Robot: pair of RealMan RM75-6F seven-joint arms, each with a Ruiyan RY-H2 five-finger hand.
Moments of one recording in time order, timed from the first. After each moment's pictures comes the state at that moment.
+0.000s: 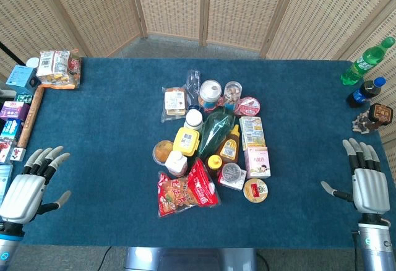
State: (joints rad) left arm -0.13 -1.00 0.02 -1.94 1.58 1.43 0.11; right arm 0.11 -1.22 0.14 -1.61 -1.39 1.50 -0.07
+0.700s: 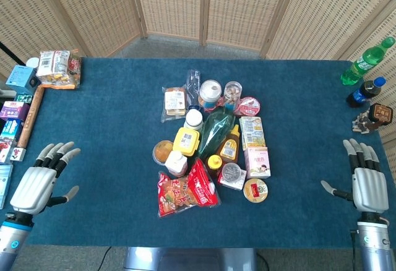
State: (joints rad) left arm -0.19 -1.00 -0.02 -1.95 1.53 1.34 0.12; right arm 0.11 -1.24 0.15 -1.58 -1.36 1.48 -0.05
